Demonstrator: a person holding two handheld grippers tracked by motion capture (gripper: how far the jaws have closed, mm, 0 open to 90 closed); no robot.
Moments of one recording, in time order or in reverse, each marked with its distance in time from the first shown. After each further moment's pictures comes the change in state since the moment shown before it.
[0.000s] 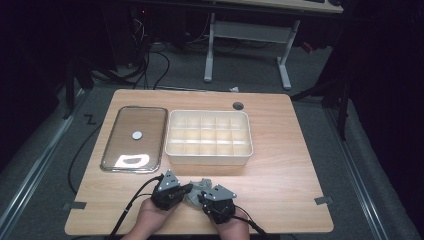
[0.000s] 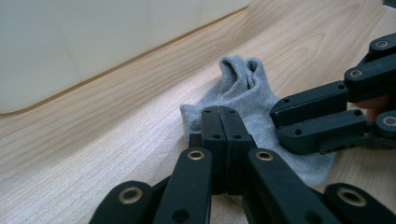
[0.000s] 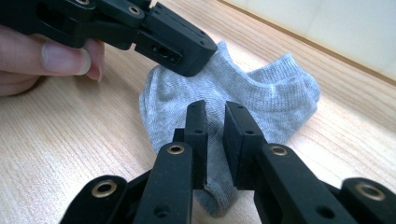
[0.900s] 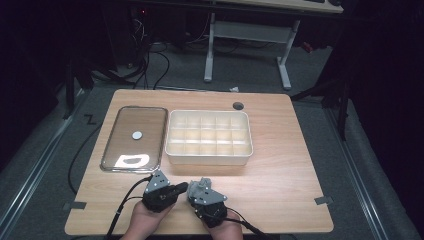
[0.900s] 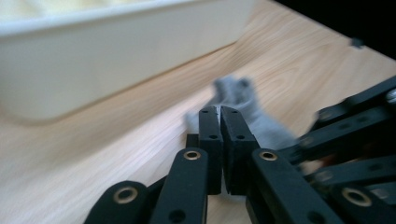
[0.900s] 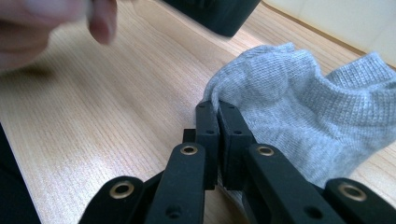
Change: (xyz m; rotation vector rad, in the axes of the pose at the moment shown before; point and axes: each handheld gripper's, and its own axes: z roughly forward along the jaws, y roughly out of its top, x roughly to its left) left arm -0.004 0.008 -0.033 -0.094 -0.024 -0.060; right arm 0.020 0.005 0.008 0.004 0.075 -0.057
